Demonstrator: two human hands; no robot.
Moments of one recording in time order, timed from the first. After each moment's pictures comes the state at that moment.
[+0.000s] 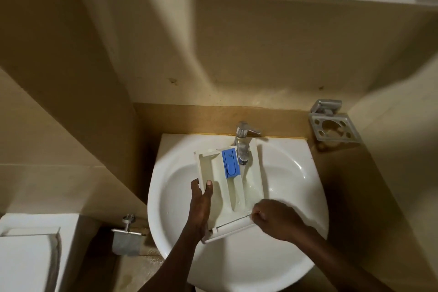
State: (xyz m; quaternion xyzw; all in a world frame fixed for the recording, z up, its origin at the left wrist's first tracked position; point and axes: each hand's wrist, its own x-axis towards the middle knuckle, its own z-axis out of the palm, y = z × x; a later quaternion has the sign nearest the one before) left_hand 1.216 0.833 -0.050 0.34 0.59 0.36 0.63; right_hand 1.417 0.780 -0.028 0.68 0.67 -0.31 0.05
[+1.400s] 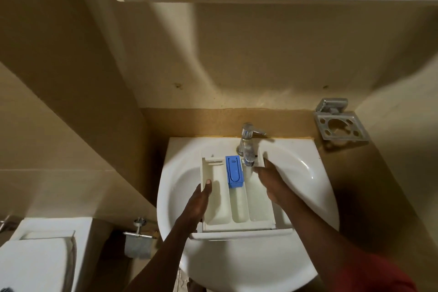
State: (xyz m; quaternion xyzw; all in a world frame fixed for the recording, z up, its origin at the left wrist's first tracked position) left_hand 1.182 0.855 -0.055 0.42 0.62 0.19 0.64; right_hand 1.391 0.874 -0.016 0.74 0.28 -0.51 -0.35
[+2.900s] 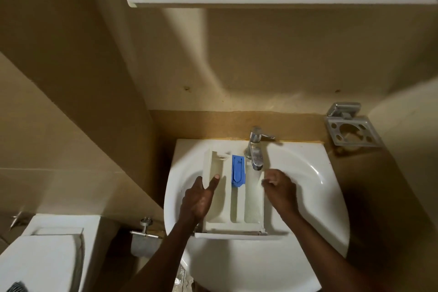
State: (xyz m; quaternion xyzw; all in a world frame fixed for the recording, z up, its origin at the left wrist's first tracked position) left_hand 1.173 0.864 -0.013 0.52 0.68 0.16 0.50; right_hand 1.388 0.843 -0.036 0.80 0.40 -0.29 -0.34
